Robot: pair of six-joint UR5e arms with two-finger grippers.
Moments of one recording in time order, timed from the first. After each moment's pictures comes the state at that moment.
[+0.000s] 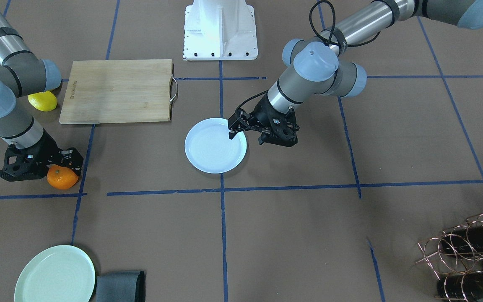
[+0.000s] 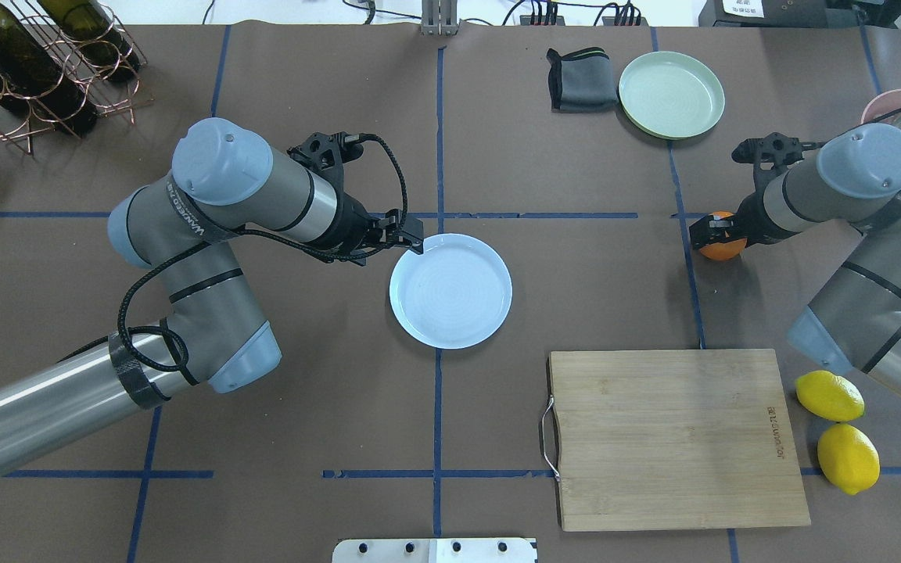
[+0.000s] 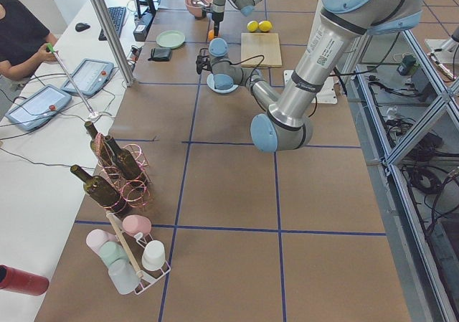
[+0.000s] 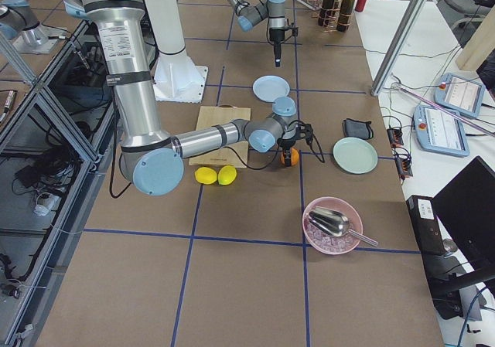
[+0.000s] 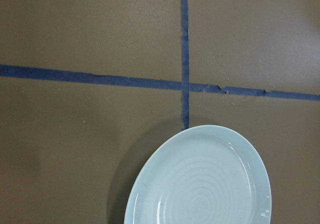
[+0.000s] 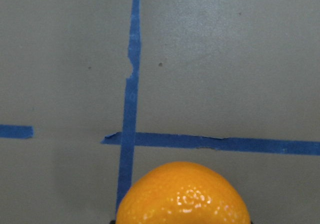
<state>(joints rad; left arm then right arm) -0.63 -2.22 -1.49 -2.22 -2.05 -1.35 0.86 -1.36 1.55 -1.05 2.02 0.91</state>
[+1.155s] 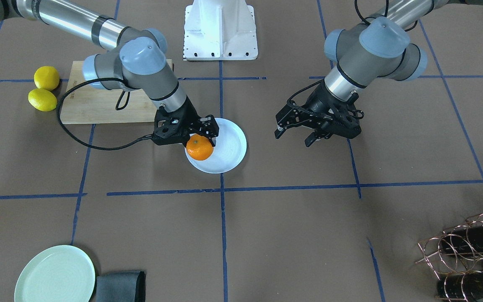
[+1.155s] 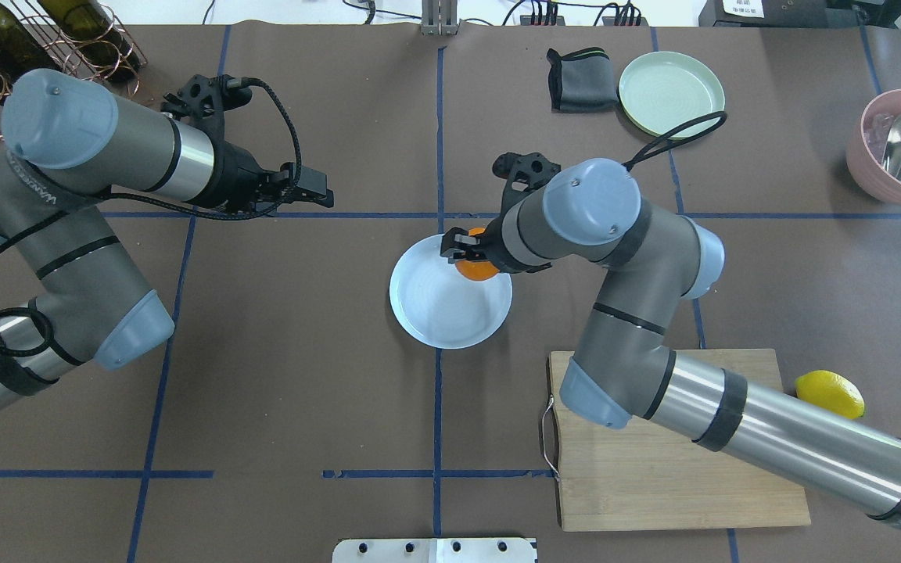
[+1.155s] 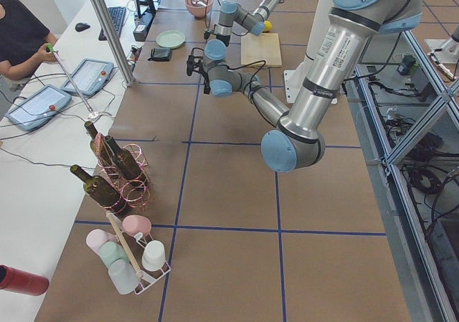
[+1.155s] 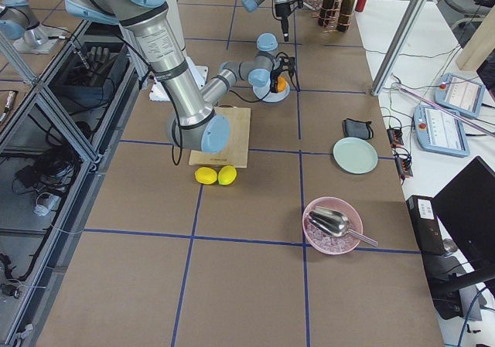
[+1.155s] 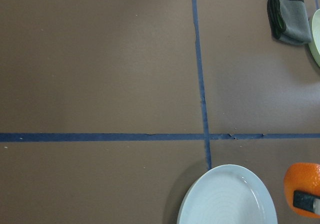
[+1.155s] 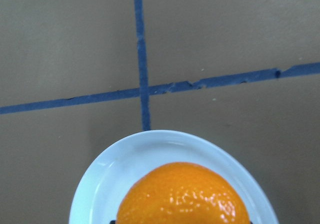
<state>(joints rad) -0.77 -2.02 -1.69 -2.22 -2.05 -1.23 0.53 -0.92 1.53 -1.11 1.83 1.39</state>
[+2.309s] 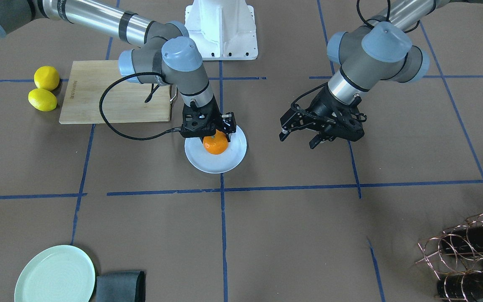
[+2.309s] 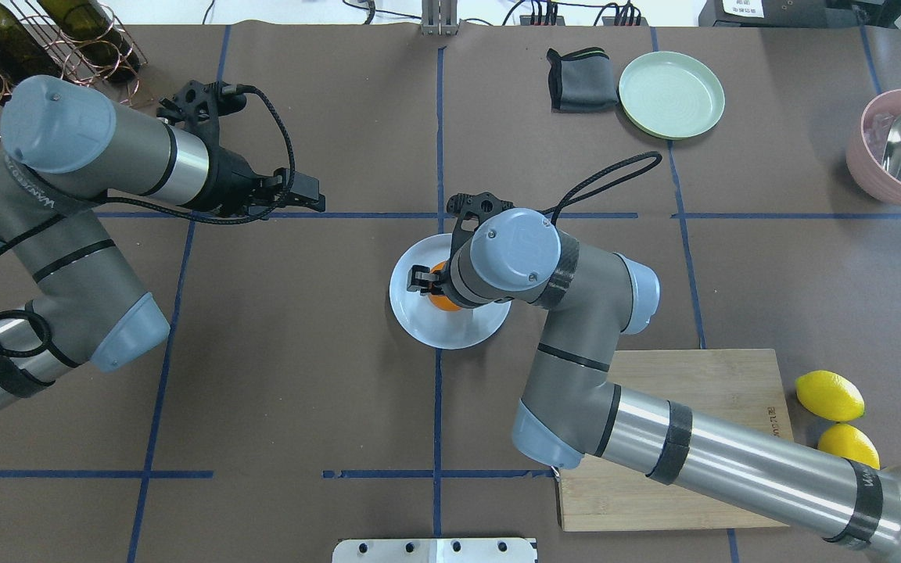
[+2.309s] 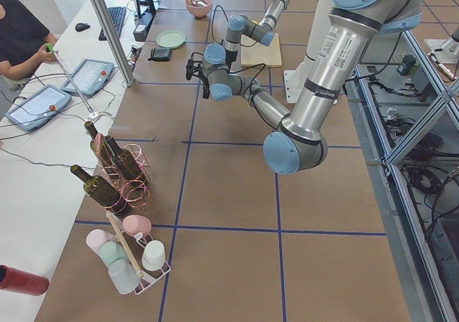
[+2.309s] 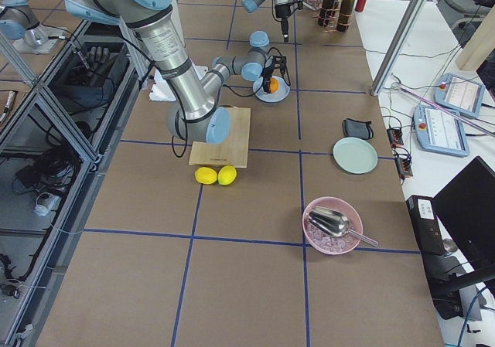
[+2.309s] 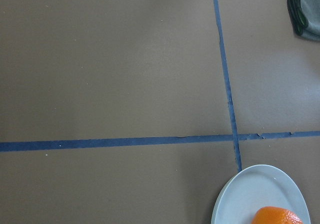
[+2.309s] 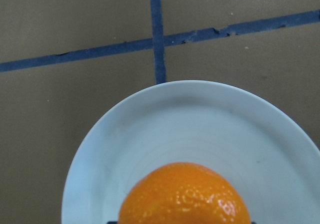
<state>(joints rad) -0.77 -2.02 -1.68 -2.21 -2.05 -1.22 0.46 -0.87 1.47 -1.19 1.75 1.39</state>
